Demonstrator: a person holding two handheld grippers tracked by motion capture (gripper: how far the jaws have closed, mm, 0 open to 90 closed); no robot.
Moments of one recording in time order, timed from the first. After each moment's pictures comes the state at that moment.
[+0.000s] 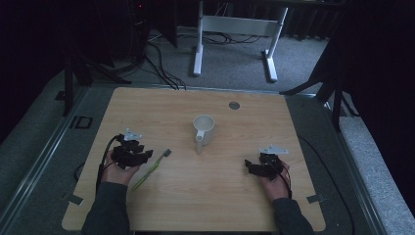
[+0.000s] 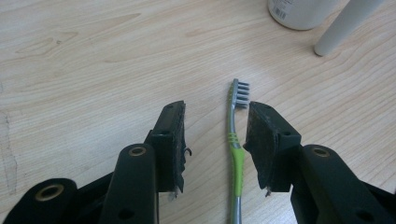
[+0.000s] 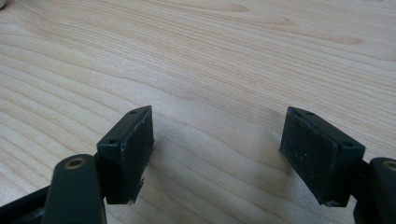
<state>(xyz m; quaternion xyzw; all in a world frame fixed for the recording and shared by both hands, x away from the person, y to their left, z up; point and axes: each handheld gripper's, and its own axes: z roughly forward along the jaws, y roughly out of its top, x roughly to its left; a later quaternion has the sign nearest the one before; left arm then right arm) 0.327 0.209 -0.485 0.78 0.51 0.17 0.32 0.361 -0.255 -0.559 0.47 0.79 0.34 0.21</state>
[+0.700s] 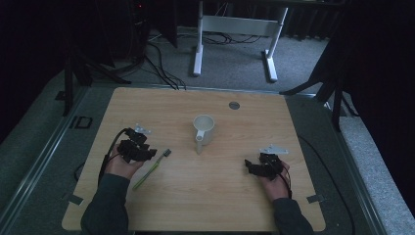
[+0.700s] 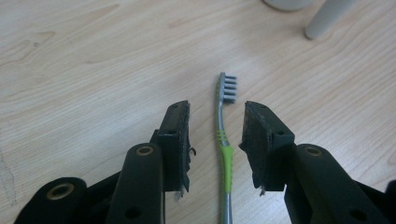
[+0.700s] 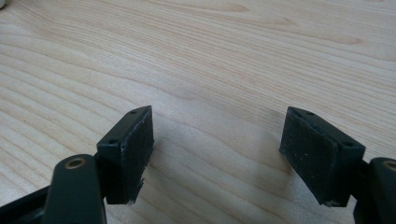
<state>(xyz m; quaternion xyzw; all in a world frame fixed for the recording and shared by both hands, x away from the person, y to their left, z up) 0.344 0.191 -0.470 0.83 0.48 0.14 0.26 0.361 -0.254 -0.559 0.47 0.78 0.34 0.21</state>
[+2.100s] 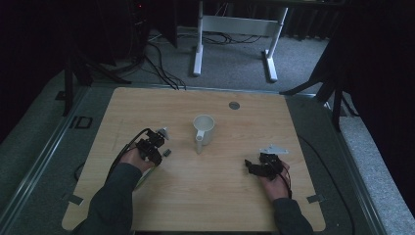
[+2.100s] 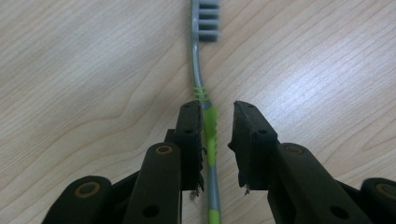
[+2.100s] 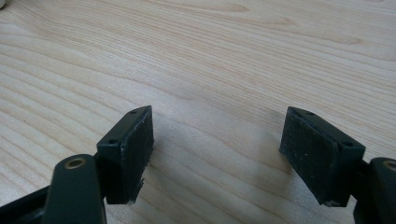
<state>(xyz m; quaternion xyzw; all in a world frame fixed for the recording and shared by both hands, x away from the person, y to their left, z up) 0.379 0.149 -0.495 0.89 0.46 0.03 0.06 0.361 -0.255 -0.559 0.47 0.79 0.34 0.21</state>
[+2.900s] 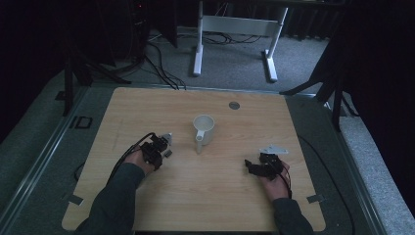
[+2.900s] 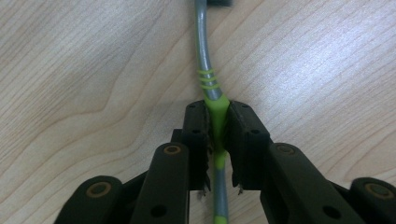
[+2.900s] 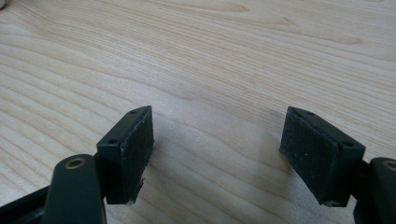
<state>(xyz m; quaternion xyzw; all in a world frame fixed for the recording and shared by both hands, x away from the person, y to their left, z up) 0.384 0.141 -0.517 0.90 0.44 0.01 -0.01 0.361 -0.255 -0.559 0.47 0.79 0.34 0.21</state>
